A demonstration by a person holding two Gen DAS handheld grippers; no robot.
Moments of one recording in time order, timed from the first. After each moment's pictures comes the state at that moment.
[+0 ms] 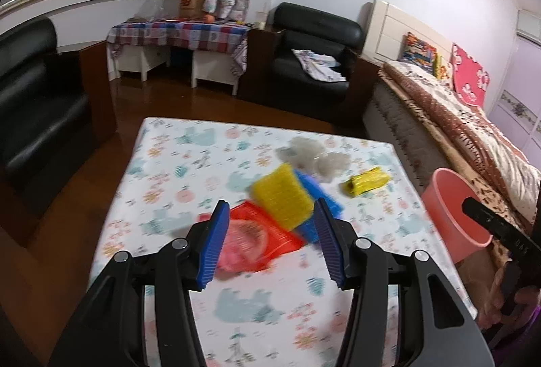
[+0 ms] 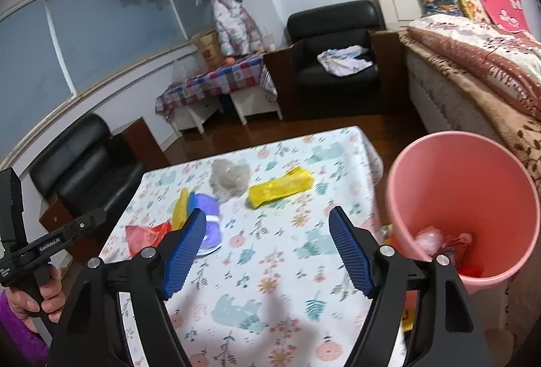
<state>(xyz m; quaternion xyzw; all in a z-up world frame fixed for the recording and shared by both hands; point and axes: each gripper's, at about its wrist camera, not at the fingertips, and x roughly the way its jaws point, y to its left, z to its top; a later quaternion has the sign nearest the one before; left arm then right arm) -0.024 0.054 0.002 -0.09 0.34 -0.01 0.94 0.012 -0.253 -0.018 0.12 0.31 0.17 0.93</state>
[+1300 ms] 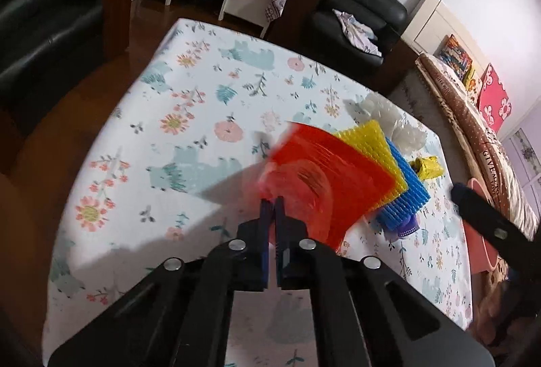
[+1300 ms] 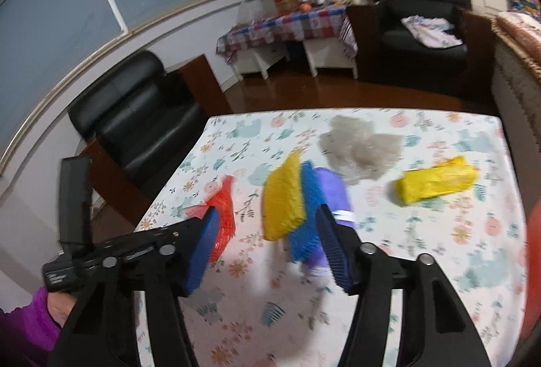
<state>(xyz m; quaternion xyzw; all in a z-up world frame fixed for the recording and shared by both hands) 0.017 0.122 -0.081 -0.21 0.43 0.00 0.88 0.073 -0.091 -0.050 0.06 0.39 0.31 0.86</state>
